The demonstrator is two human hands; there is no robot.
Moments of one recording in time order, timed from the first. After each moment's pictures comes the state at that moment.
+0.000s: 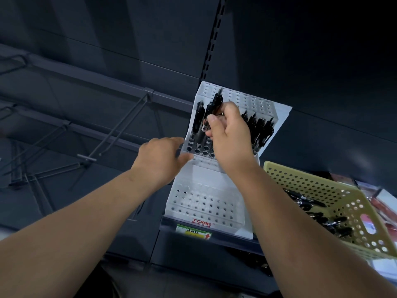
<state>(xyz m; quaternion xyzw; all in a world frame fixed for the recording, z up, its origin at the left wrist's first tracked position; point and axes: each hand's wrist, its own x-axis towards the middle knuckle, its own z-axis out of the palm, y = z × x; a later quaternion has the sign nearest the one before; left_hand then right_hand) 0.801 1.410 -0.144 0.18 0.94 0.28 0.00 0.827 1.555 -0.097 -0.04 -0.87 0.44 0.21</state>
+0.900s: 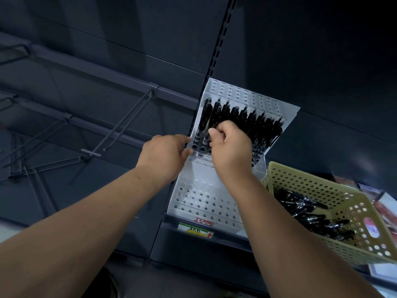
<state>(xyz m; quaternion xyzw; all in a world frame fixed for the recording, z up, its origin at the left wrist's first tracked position) 0.788 1.411 -0.160 0.16 0.94 0.29 -0.04 0.822 1.550 -0.132 -0.10 -0.90 0.35 0.24</state>
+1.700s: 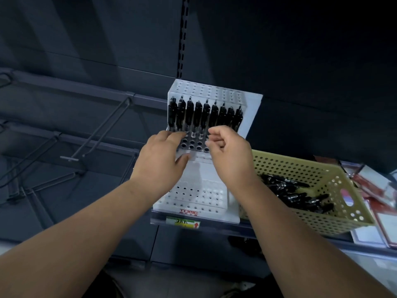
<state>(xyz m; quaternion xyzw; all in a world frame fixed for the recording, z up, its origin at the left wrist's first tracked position) 0.852 1.443 -0.127 0.22 0.93 0.28 -0.11 0.887 1.597 -0.118 -0.08 -0.89 0.39 0.22</state>
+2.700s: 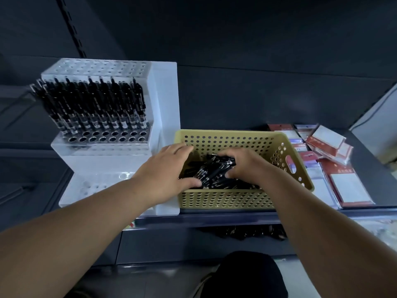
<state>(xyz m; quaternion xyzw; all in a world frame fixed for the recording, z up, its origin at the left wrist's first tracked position) 0.891 1.610 -0.158 0.40 0.90 0.14 0.08 0.949 1.825 -0.178 -0.18 -0.94 0.26 -0.11</state>
